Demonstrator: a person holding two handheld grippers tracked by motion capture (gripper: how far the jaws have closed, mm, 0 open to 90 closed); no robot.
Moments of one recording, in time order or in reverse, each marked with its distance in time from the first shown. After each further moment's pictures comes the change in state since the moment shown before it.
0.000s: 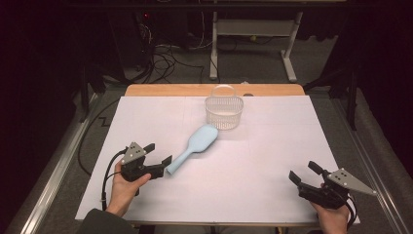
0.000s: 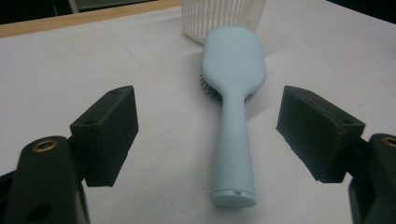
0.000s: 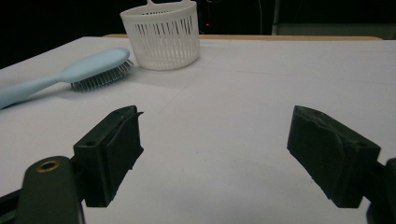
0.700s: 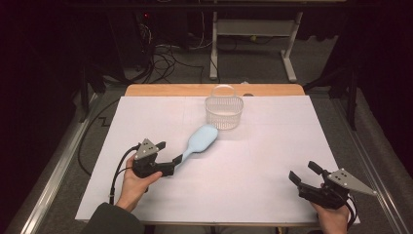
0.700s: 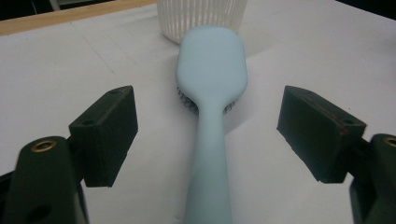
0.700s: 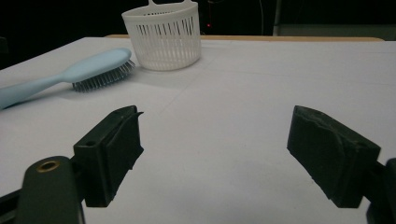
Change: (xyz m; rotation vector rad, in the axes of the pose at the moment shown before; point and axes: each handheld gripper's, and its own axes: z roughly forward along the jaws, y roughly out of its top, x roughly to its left) left arm -0.014 0.012 0.023 0.036 -0.039 0.024; right arm 0.000 0.000 0.000 -0.002 0.004 0.001
